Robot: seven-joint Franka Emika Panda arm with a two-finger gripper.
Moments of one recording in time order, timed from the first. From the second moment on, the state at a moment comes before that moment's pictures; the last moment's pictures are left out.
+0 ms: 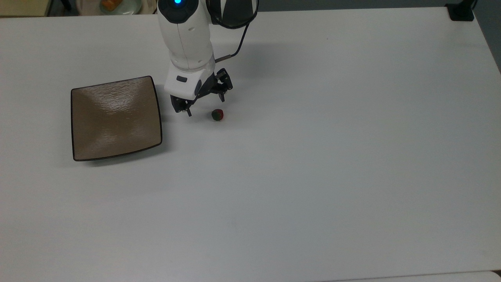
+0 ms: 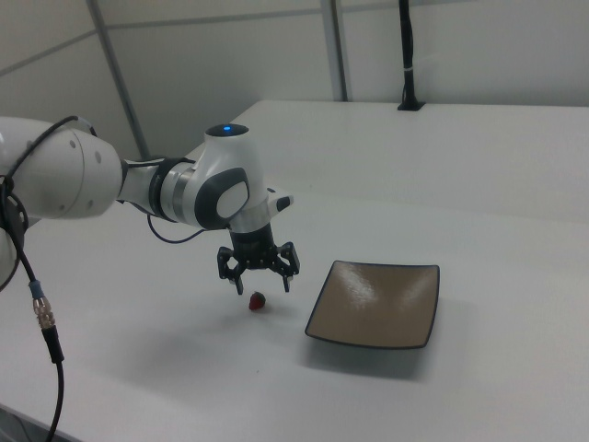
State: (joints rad) arm -0.03 0.29 0.09 -1.93 0.00 2.23 -0.50
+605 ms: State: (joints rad) arm -0.01 0.32 0.09 -1.93 0.00 2.25 -0.50
